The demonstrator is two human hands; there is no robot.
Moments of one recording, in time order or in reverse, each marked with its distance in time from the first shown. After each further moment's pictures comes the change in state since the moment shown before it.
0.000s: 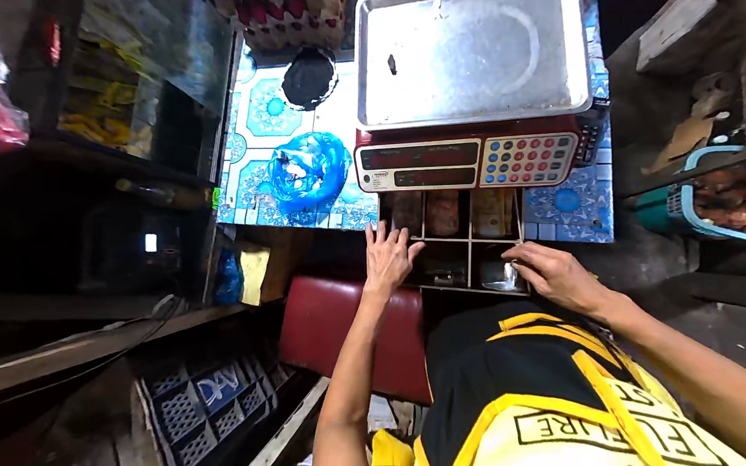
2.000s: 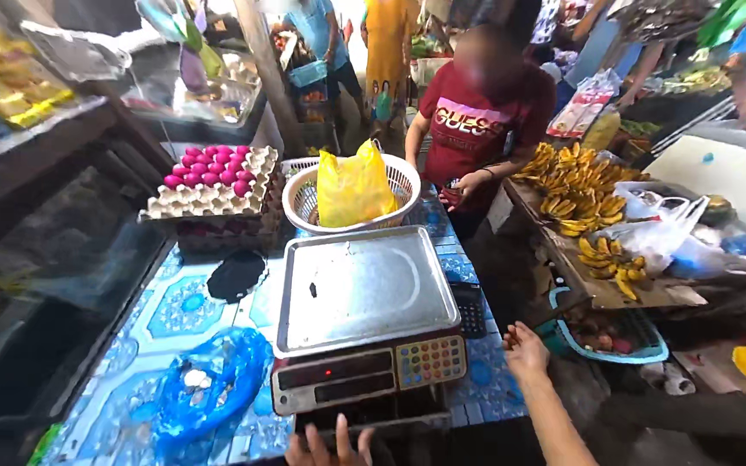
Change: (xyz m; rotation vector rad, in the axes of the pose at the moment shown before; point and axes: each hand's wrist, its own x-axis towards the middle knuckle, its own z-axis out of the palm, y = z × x) left_hand 0.069 0.053 -0.007 0.050 1.059 -0.029; right_hand 0.093 0.122 -0.097 1.084 1.449 1.025
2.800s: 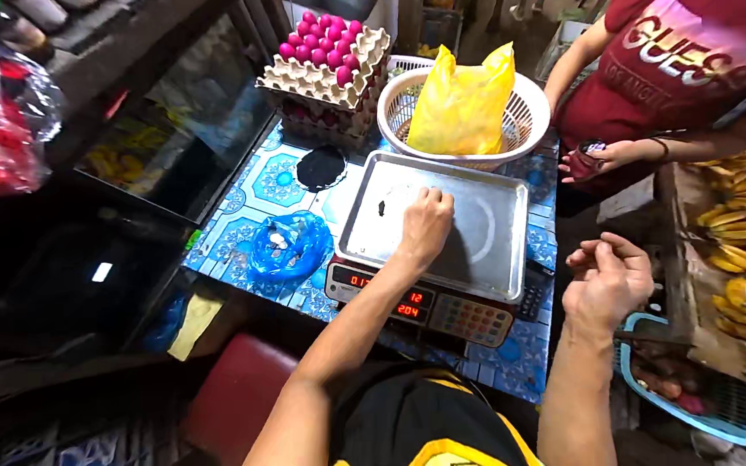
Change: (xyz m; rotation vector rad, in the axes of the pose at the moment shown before) left_hand 0.229 0.043 0.101 -0.209 -0.532 -0.027; right_hand -0.047 -0.084 0.108 -0.014 -0.607 -0.658
